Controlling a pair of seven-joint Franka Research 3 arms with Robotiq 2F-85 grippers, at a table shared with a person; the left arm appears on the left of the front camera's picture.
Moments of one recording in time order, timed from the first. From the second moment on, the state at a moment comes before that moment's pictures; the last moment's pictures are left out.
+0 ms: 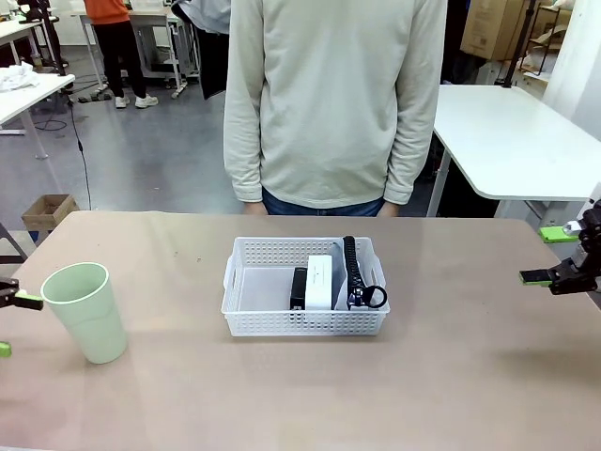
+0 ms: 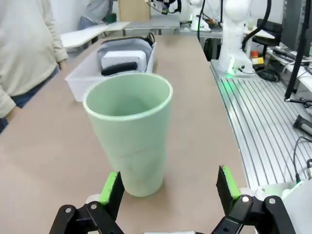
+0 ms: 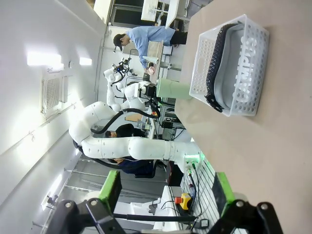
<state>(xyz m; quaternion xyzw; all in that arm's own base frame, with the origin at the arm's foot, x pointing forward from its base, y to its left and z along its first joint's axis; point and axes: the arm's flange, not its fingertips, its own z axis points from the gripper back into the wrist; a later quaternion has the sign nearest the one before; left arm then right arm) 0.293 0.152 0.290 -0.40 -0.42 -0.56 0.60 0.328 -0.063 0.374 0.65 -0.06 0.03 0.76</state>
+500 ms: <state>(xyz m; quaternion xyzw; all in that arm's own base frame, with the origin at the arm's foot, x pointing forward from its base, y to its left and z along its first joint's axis) 0.296 0.150 0.275 -0.41 -0.41 -0.55 0.61 0.328 -0.063 0.374 0.65 -0.06 0.03 0.76</state>
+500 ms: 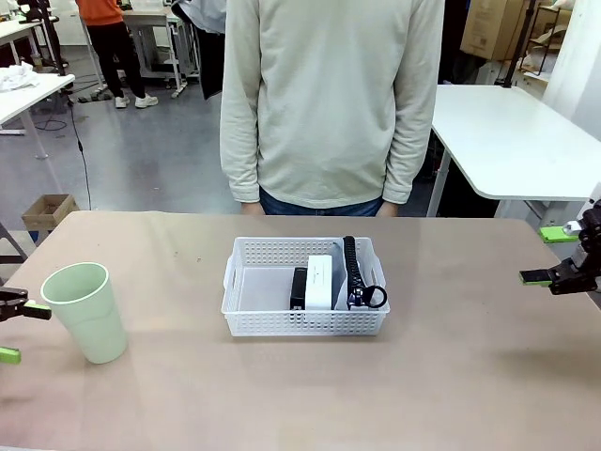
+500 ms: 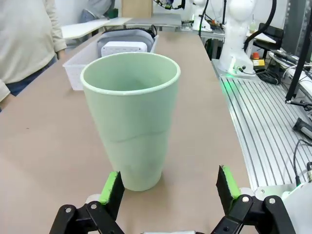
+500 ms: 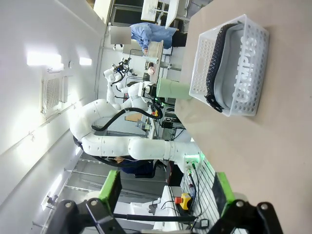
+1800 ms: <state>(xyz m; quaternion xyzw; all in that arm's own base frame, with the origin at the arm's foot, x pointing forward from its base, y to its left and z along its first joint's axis) 0.325 0.131 0.228 -0.38 -0.38 -0.53 0.66 0.328 -0.063 0.374 0.65 -0.06 0.03 0.76</state>
